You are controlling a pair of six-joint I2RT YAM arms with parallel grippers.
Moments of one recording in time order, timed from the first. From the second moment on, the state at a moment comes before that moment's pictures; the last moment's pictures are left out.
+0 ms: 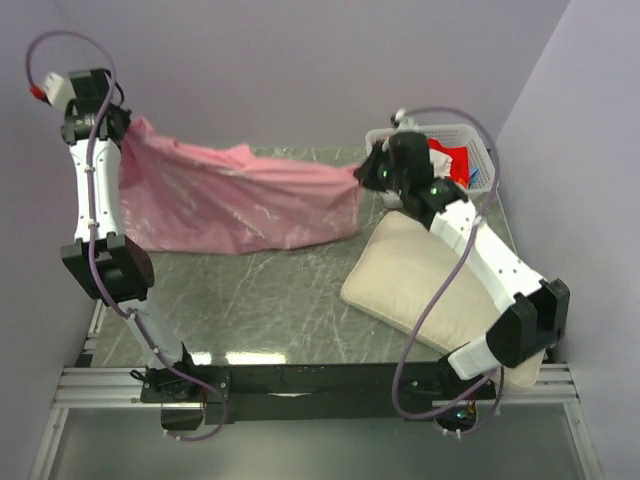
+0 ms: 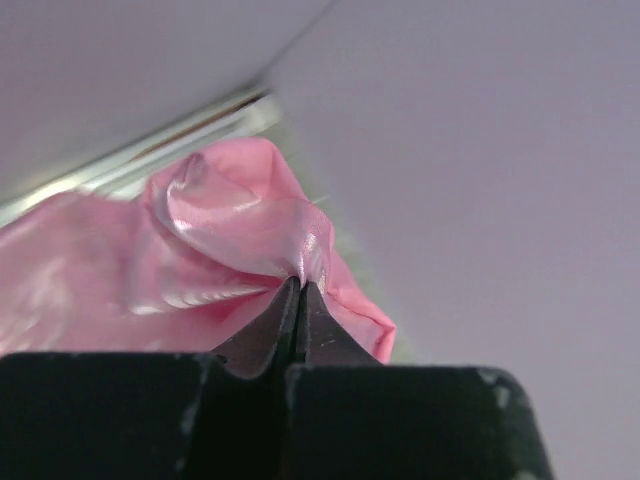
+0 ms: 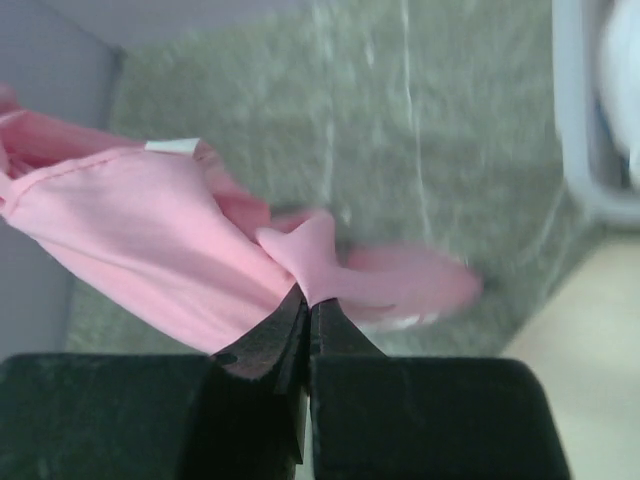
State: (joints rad) left arm 0.25 1.91 2.10 -0.79 -0.35 -0.86; right arm 0.48 1.43 1.33 -0.38 0.05 0.56
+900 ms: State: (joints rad) left arm 0.44 1.41 0.94 -0.50 -0.17 -0.94; right arm 0.54 1.35 0.70 -0.18 -0.11 0.65
